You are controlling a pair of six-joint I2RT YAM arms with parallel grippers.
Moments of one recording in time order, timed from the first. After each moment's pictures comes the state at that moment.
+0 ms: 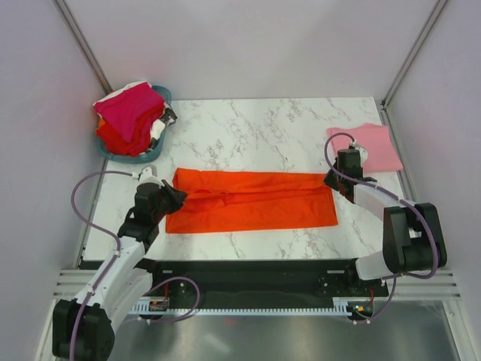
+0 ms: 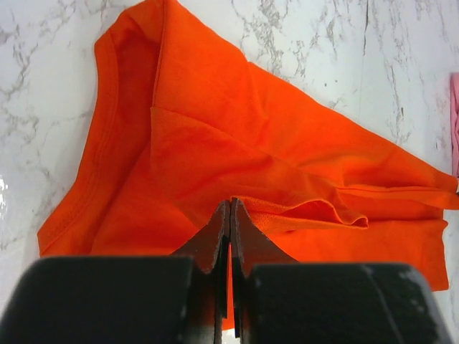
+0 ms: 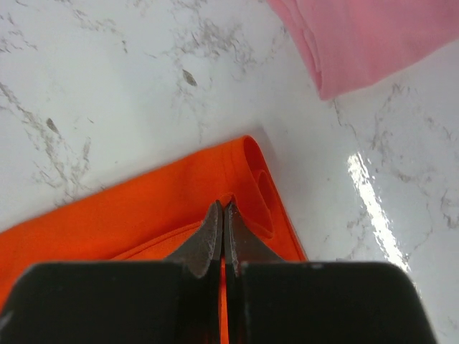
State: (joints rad) left arm -0.19 0.79 0.37 -0.06 0.01 -0.64; right arm 0.09 1.45 0.72 -0.04 0.13 0.59
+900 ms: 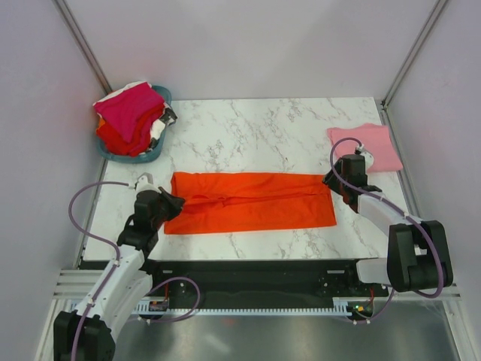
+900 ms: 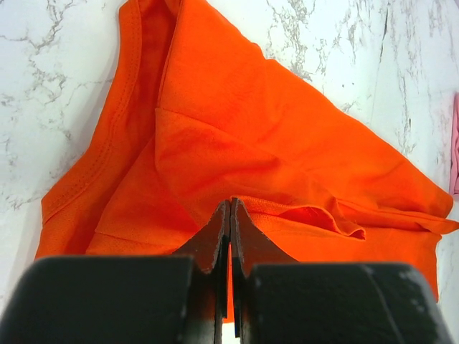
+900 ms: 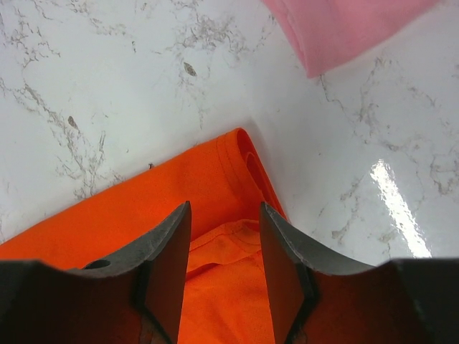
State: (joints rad) left arm -0.19 0.67 0.28 -0.12 -0.04 -0.75; right arm 0.09 1.32 0.60 0.01 0.13 0.66
